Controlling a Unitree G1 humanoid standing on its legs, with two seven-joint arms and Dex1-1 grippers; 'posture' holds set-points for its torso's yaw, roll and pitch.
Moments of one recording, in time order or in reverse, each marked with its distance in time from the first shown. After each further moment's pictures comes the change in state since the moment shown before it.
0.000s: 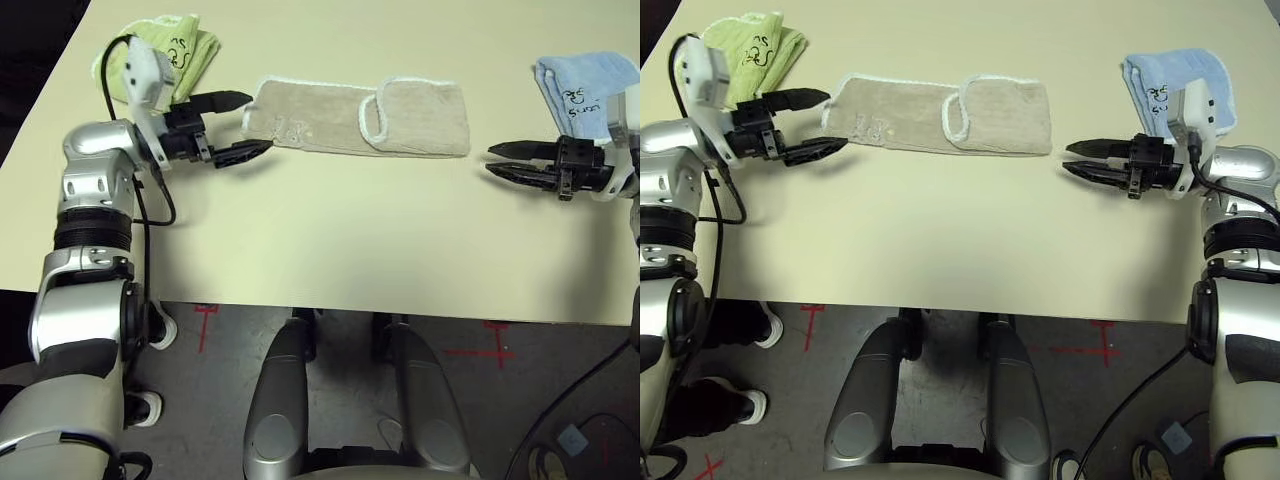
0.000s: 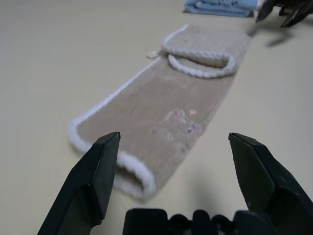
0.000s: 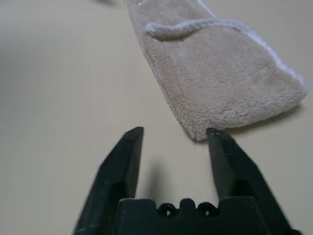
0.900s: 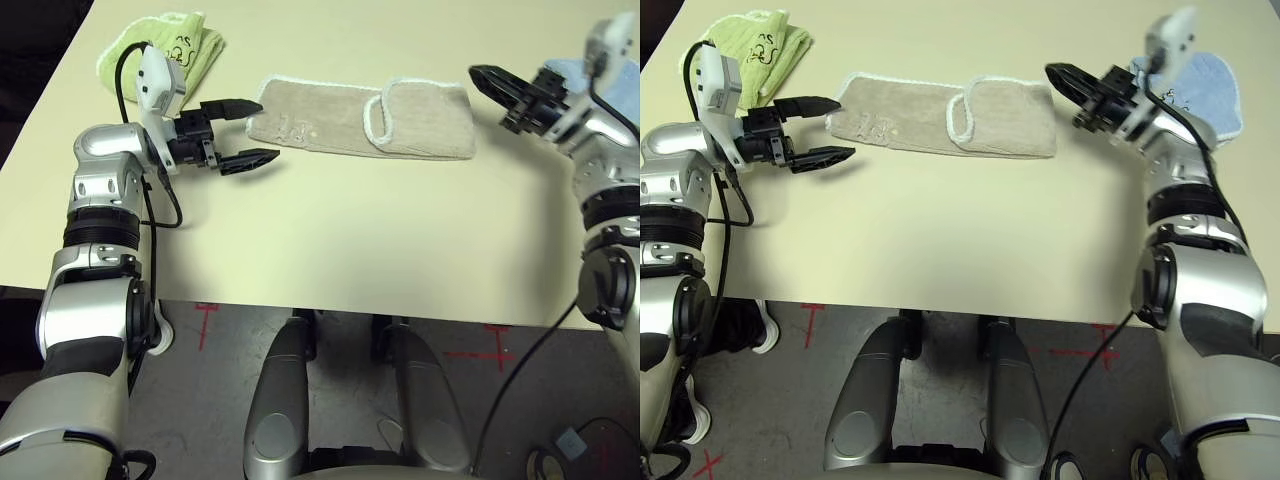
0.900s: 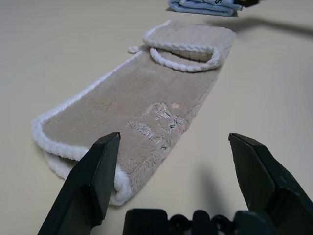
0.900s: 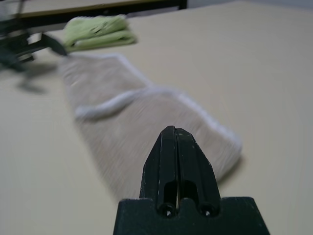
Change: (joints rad) left arm -0.020 -0.119 -0.007 0.100 0.020 -0.105 0.002; right arm -0.042 0.091 -0.157 -0.045 0.001 0.184 -0.157
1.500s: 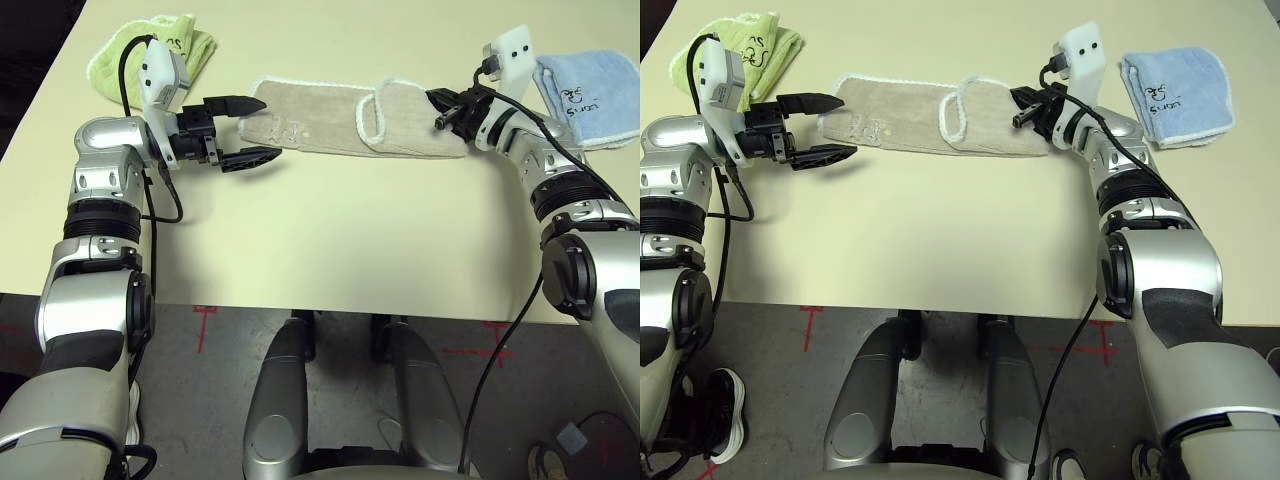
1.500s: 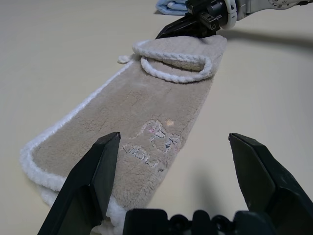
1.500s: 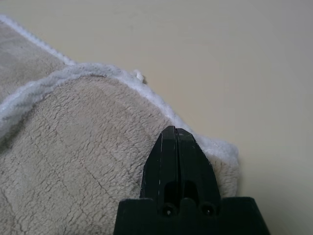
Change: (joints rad) left arm -0.062 0.003 -0.013 0.036 0.026 -0.008 -0.046; right arm -0.217 0.248 0.154 0.130 -0.242 0.159 -0.723
